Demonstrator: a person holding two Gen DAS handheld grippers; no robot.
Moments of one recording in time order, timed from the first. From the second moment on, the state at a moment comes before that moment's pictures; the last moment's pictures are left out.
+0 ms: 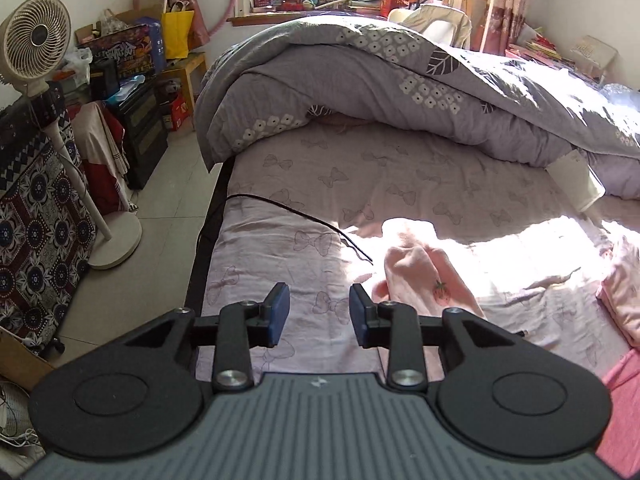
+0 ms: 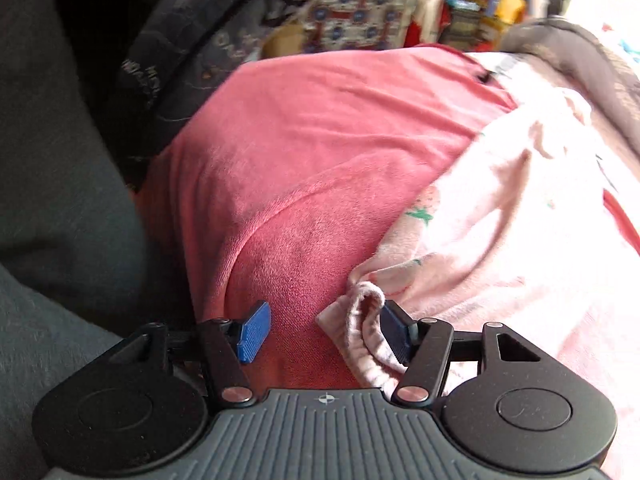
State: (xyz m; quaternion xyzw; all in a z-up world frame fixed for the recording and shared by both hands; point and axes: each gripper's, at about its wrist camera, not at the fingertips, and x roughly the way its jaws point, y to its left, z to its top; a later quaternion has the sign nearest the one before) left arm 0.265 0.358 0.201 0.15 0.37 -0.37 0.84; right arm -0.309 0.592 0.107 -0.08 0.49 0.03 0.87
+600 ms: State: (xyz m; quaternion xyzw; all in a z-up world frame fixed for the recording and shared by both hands) left arm 0.056 0.516 0.128 0.21 0.45 -0.55 0.68; right arm -0.235 0.576 0.137 0.10 0.36 -0.38 0.84
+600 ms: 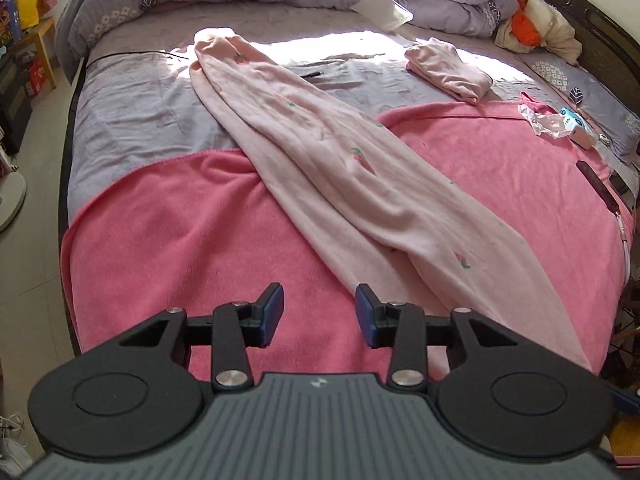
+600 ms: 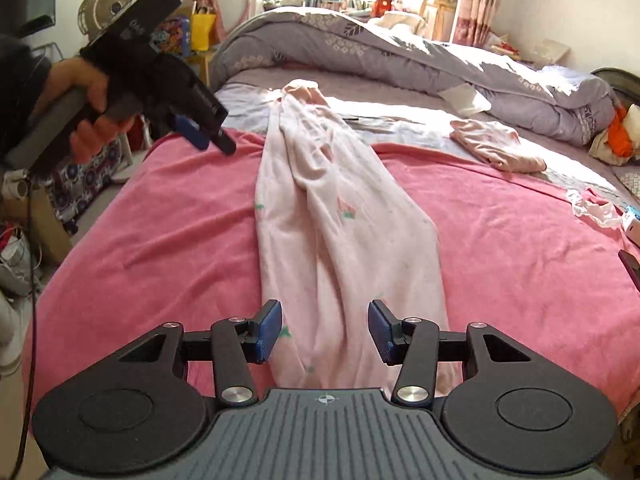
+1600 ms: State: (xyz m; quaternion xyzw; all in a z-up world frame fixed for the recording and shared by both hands) left arm 0.045 0.460 0.067 0.03 0.59 -0.50 0.63; right arm -0.179 0.567 0.097 0.11 0.39 -0.40 0.82
